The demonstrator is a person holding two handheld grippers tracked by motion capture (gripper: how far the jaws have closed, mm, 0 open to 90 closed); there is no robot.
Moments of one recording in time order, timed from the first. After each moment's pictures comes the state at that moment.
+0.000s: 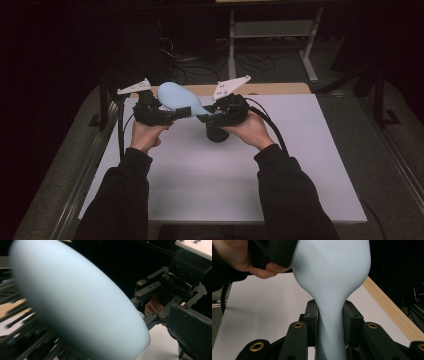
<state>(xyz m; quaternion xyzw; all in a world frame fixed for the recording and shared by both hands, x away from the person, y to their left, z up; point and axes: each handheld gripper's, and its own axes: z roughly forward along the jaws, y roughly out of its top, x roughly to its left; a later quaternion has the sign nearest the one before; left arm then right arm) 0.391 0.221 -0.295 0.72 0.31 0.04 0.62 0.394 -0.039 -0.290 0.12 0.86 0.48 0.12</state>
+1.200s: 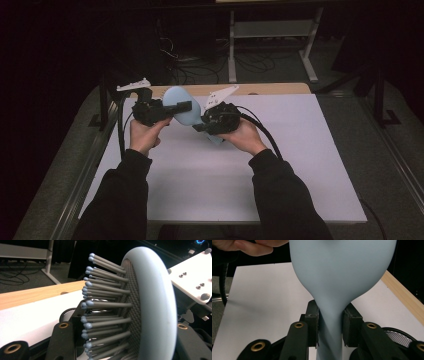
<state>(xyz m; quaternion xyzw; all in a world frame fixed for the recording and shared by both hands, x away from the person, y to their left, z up) 0.390 0.220 -0.291 0.71 0.35 0.02 0.61 0.397 -0.021 -0.320 0.12 0.87 0.46 0.09</state>
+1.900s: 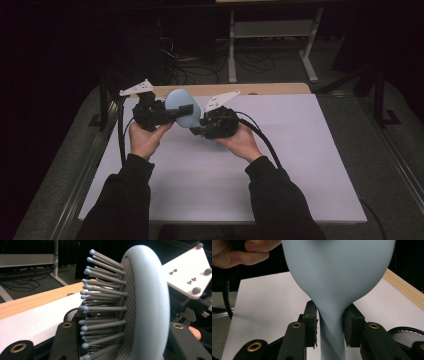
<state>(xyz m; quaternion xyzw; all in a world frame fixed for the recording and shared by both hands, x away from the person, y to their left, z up) 0.374 0.210 -0.282 0.74 0.32 0.07 0.58 0.389 -0.019 -0.330 0.16 0.85 0.49 0.07</state>
